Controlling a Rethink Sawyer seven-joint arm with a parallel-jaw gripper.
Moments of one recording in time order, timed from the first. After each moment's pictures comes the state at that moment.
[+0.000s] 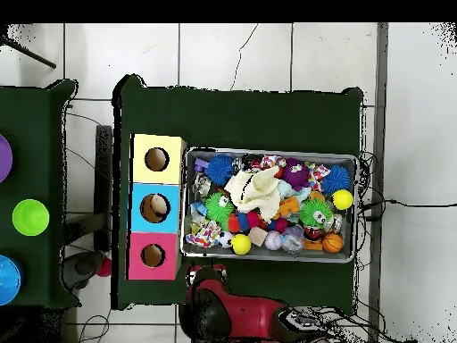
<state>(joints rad) -0.37 -0.53 0.10 2.30 -0.22 -0.37 1.59</state>
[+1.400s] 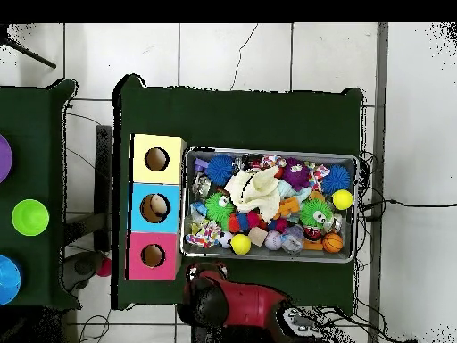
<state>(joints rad) -0.31 -0.64 0.08 2.25 -0.15 -0.01 1.59</state>
